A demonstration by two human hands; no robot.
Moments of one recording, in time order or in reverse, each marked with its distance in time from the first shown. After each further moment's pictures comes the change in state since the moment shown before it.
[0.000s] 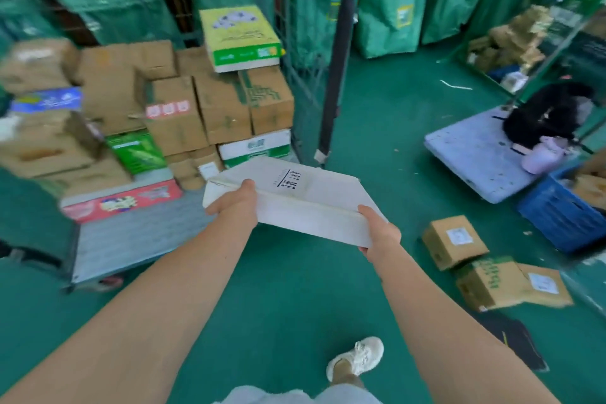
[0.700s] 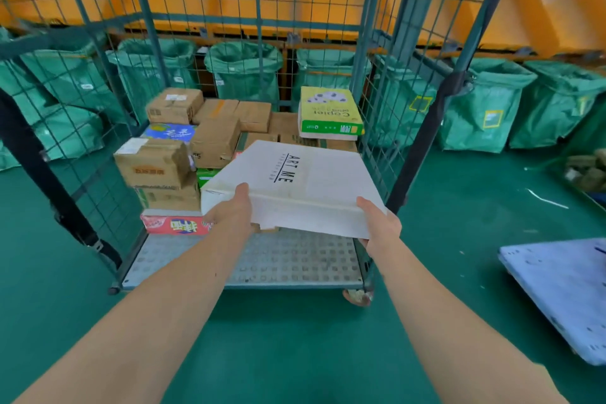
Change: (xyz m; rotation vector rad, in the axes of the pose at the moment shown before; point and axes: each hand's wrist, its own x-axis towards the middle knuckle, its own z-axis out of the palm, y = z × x) left_hand 0.008 0.097 -0.094 -0.544 0.237 0.073; right_hand -0.039 -0.095 0.156 -0.101 -0.361 -0.293
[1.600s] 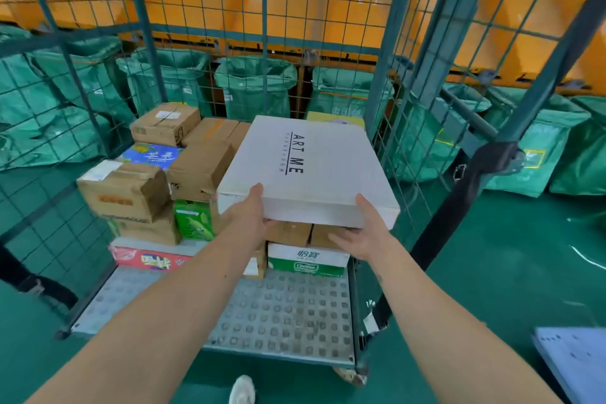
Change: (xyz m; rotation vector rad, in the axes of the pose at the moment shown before) left_hand 0.079 0.072 0.232 -0.257 -0.171 -0.054; right_hand 0.226 -0.123 0.102 0.125 -0.366 0.291
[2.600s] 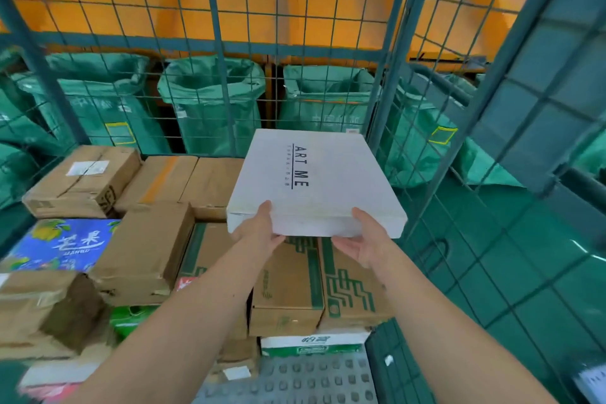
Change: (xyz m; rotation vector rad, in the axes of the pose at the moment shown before) left_hand 0.322 0.104 0.210 -0.019 -0.085 -0.170; right_hand 0.289 -0.138 0.165 -0.050 0.209 -0.047
